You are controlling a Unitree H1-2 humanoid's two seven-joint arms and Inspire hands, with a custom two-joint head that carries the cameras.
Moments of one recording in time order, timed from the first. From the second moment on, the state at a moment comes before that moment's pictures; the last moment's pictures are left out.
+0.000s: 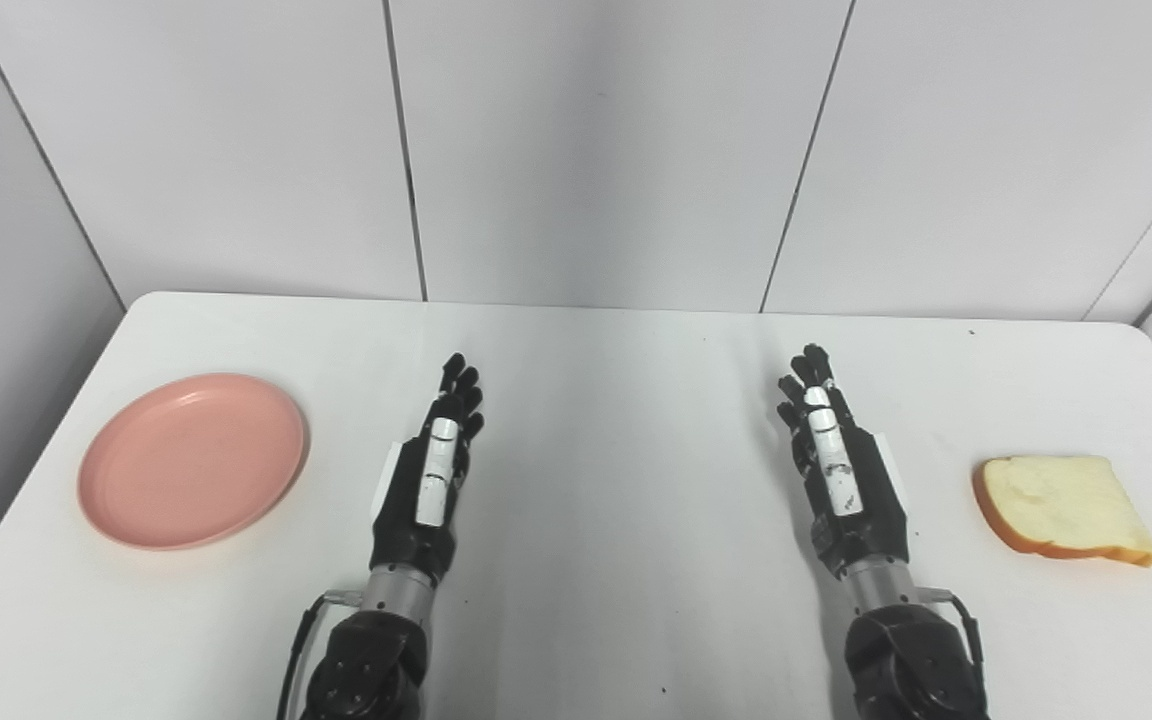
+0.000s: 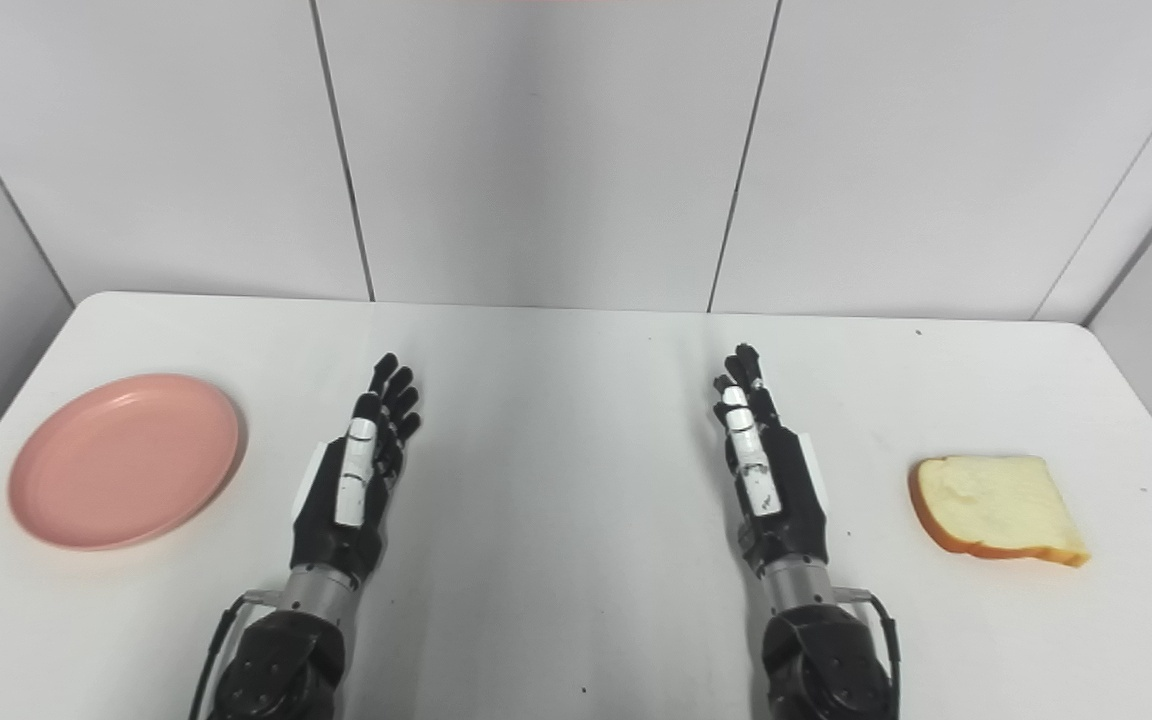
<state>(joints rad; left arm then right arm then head) -0.30 -0.09 -0.05 0.26 -0.04 -0.13 -0.04 -0.26 -0.09 -0.10 0.11 0.23 -0.06 0.09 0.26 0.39</state>
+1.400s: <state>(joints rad) -0.46 0.05 0.21 0.26 -0.09 -0.11 0.09 -0.26 -0.14 -0.16 0.10 0.28 0.00 0.11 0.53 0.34</state>
